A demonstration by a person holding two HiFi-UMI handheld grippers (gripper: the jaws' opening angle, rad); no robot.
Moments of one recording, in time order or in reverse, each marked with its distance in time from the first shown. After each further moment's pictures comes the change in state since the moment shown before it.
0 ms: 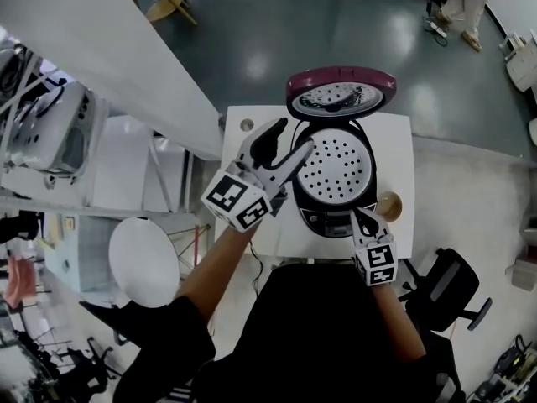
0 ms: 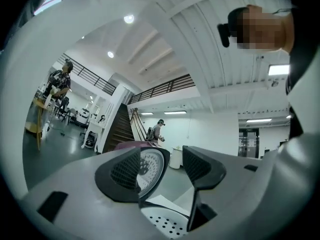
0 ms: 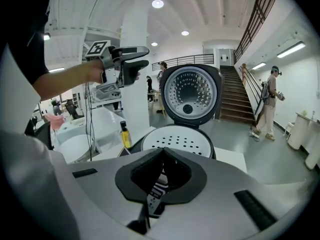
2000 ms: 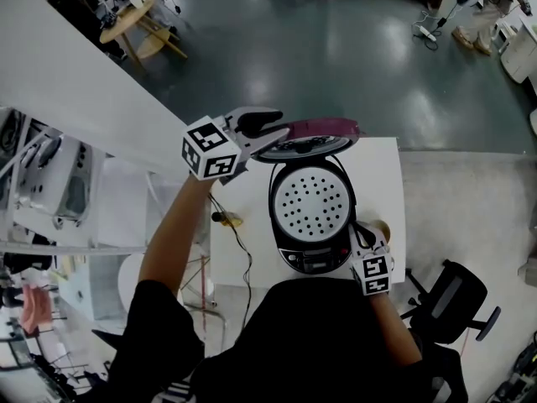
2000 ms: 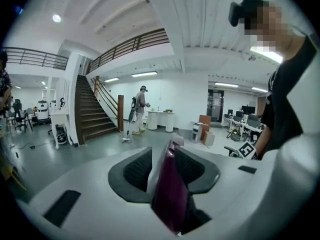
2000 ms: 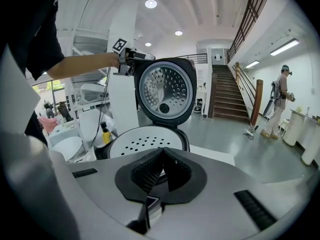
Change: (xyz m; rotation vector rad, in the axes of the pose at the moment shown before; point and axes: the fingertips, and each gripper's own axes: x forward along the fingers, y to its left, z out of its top) left arm 0.142 0.049 -0.001 0.252 0.490 -0.355; right arm 0.016 -0.092 0.002 0.040 -0.002 -0.049
